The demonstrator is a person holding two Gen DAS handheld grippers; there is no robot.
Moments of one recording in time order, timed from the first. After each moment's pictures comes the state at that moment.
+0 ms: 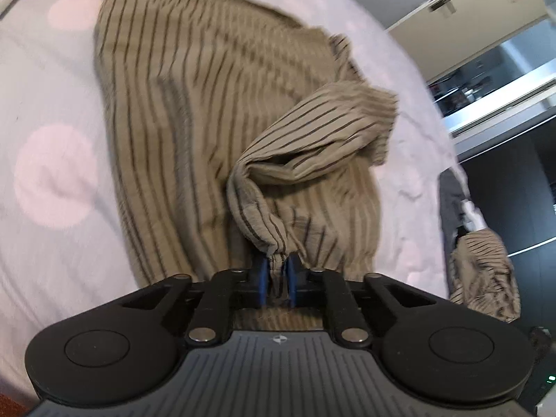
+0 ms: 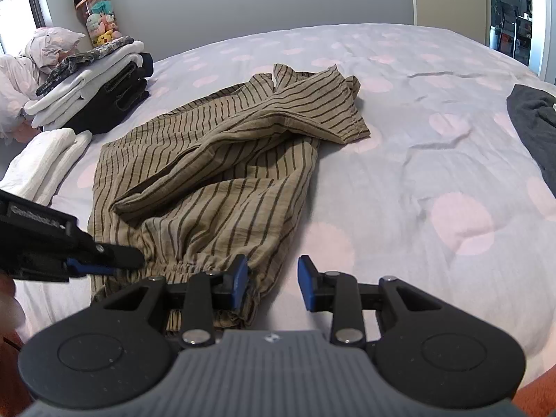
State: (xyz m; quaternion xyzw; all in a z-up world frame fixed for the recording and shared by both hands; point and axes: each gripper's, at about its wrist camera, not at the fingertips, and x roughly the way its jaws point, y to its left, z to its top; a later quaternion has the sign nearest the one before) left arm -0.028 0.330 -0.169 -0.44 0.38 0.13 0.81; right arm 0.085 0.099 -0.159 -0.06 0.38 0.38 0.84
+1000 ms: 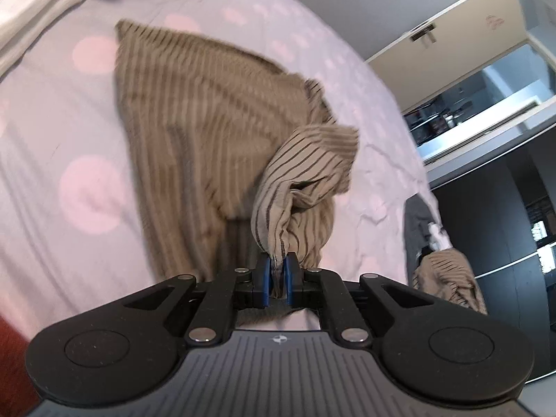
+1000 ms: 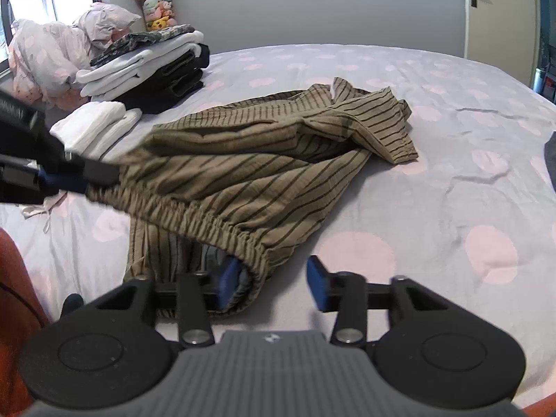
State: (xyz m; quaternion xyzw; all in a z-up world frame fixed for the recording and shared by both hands) left arm -0.067 0.332 -0.119 -0.45 0.35 0.14 0.81; right arm 0.051 0.107 -0.155 -0.11 0.34 0.45 0.82
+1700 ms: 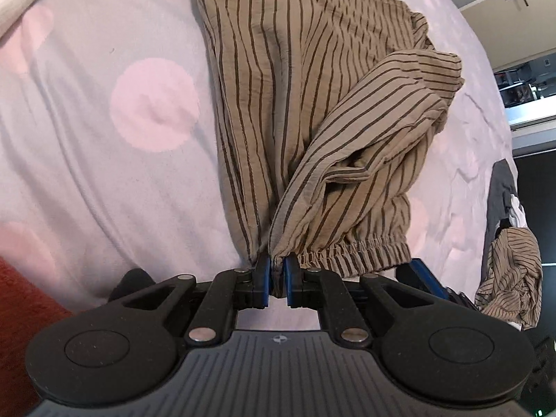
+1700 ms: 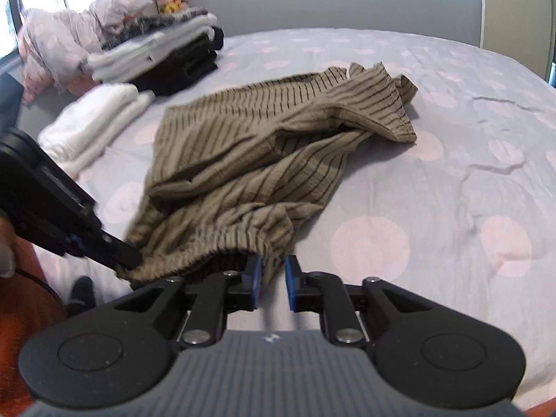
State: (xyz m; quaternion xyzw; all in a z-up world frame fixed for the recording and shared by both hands) left arm -0.048 0.342 -0.173 -0.47 0.49 0.20 0.71; right arm 0.053 0.102 -0.155 -0.11 0.36 0.48 0.80
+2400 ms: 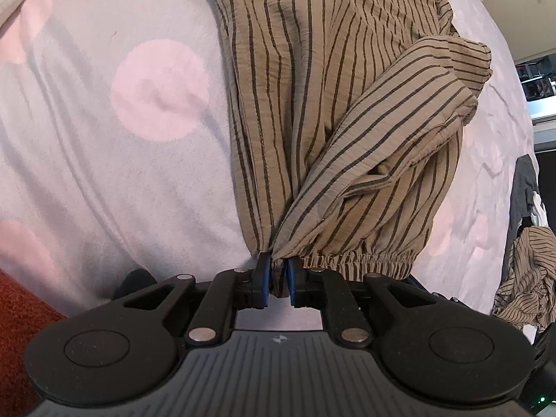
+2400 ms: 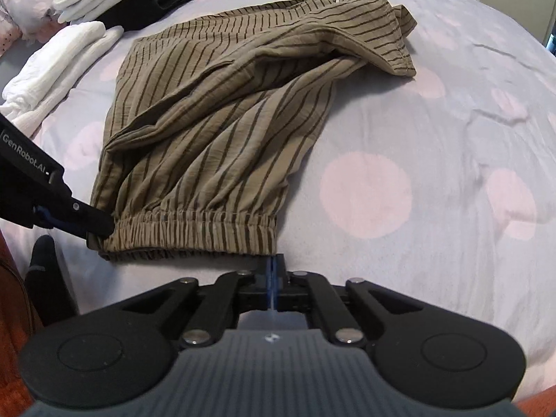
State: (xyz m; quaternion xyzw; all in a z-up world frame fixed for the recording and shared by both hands) left arm -0.040 0.346 -0.189 -0.46 0.52 0.22 0.68; right arm 0.066 0.130 -0.186 -0.19 0.45 0.42 0.76
